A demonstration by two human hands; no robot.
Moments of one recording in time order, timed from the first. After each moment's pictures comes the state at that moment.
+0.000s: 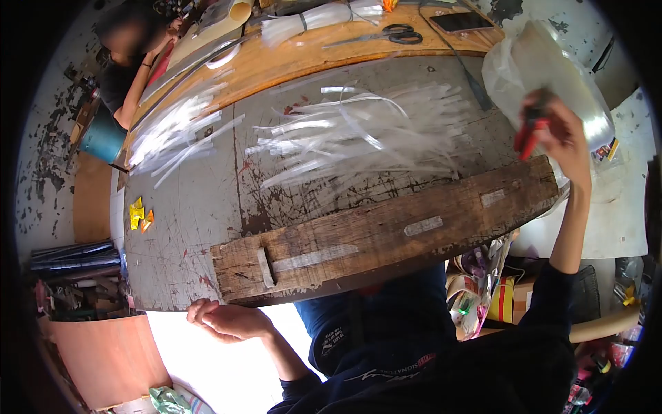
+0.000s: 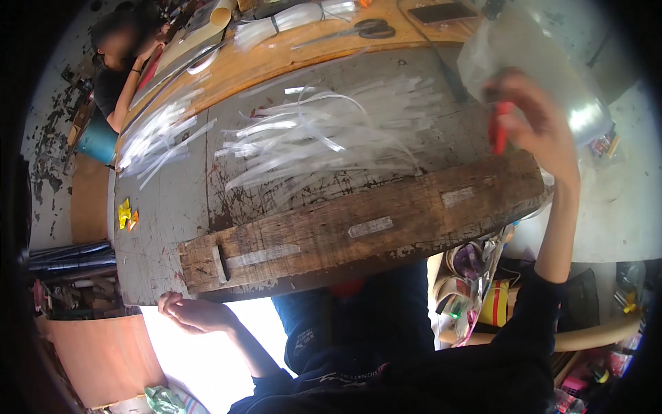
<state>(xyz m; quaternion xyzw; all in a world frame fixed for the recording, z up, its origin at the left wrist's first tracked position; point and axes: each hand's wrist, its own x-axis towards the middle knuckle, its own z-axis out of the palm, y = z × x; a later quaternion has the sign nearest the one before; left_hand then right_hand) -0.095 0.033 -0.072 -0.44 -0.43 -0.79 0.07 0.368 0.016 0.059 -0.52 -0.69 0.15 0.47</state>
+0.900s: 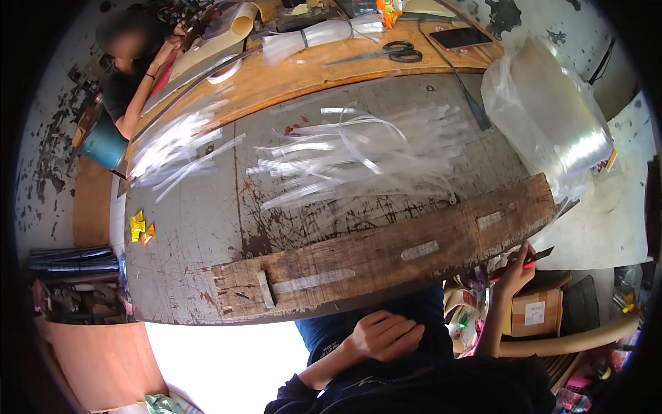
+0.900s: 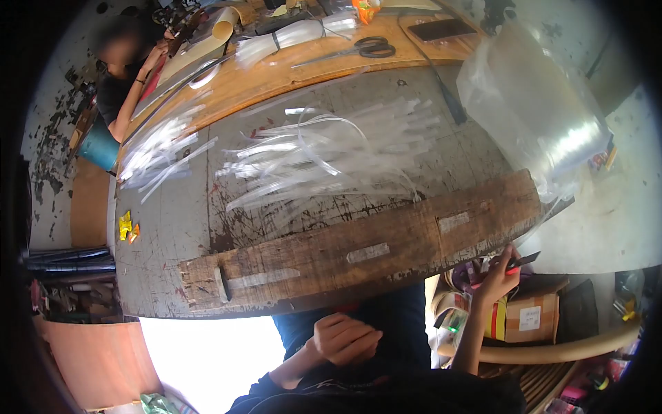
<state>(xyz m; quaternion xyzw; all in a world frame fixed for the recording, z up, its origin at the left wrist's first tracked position) 0.038 -0.033 -0.082 -0.87 -0.10 -0.46 -0.18 0.304 -0.103 -0.108 -0.73 -0.06 0.00 0.68</state>
